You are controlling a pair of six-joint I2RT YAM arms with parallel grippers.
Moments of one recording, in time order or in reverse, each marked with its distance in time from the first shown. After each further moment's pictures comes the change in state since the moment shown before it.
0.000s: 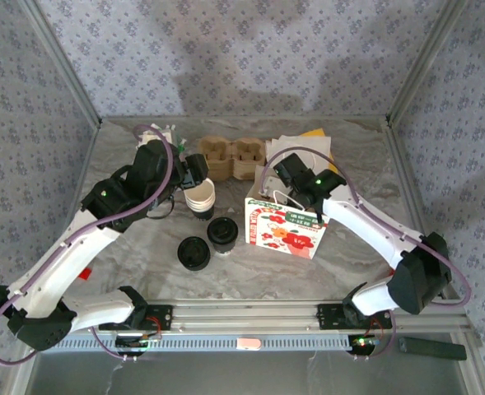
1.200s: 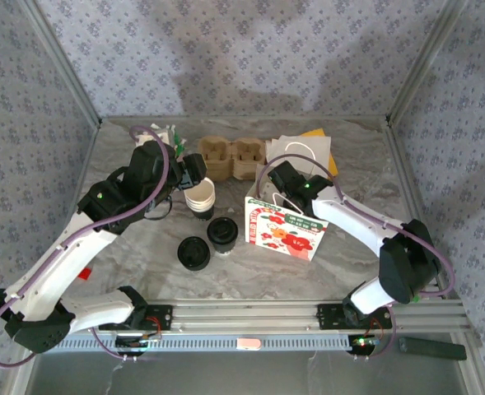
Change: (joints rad) left arm 0.000 -0.017 0.000 0.000 -0.004 0.000; right arm 0.000 0.079 -0.084 0.123 0.023 0.021
